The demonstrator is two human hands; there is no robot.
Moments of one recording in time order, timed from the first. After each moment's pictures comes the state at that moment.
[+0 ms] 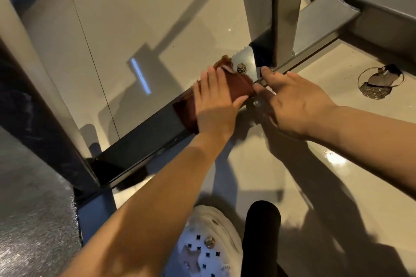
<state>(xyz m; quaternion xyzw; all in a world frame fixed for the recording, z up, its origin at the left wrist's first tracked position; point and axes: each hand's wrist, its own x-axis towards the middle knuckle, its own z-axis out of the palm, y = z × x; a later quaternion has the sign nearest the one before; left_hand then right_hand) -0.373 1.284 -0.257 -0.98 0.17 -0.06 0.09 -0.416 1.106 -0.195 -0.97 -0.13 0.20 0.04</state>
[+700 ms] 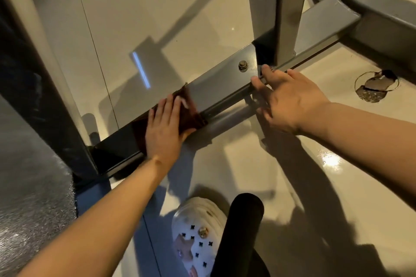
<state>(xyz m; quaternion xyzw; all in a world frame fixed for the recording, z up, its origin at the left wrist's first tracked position) -0.408 1.406 -0.249 -0.98 0.16 -0.04 0.05 -0.413 1.108 -0.195 -0.97 -0.14 0.21 0.00</state>
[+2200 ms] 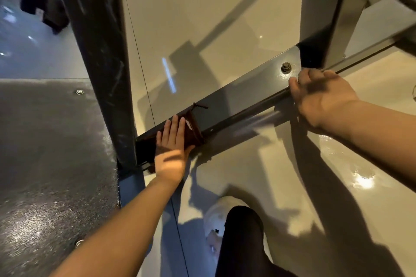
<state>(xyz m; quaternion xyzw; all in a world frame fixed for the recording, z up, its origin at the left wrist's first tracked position) -0.446 1.482 -0.242 -0.99 0.08 0.04 0.06 -0.406 1.144 -0.174 -0.96 -0.13 0.22 -0.11</state>
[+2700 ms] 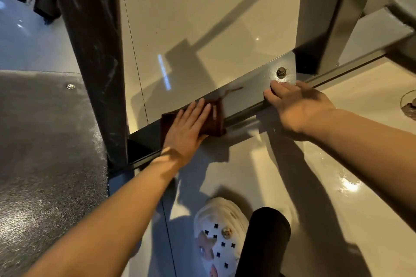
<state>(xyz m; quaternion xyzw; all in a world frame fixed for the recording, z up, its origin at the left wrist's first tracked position) -0.414 1.446 -0.242 -0.97 0.22 0.04 0.01 -0.403 1.162 -0.175 -0.96 -0.17 0.22 -0.01</state>
